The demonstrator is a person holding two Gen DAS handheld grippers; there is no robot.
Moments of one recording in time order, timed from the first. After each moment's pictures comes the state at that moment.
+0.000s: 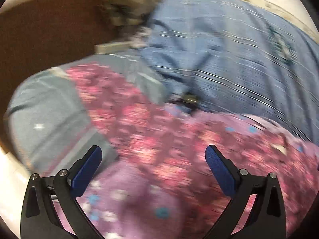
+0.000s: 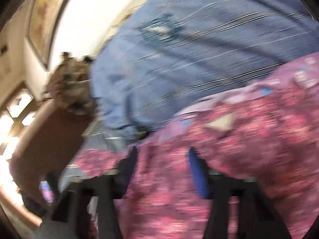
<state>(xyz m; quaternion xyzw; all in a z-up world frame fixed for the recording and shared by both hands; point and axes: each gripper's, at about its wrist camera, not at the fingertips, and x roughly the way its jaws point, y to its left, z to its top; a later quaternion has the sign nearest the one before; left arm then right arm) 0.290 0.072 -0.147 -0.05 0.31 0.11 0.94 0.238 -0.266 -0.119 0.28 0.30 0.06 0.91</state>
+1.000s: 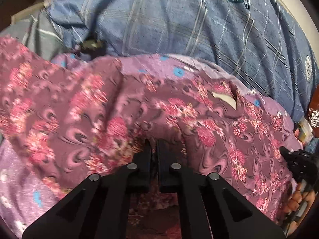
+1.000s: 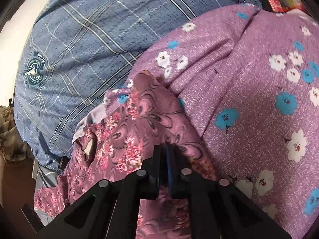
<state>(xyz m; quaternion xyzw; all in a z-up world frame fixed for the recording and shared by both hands) 0.337 -0.032 -0.199 -0.07 0.44 -0.08 0.89 0.250 -0.420 -0.195 0.36 0.36 -0.11 0.85</state>
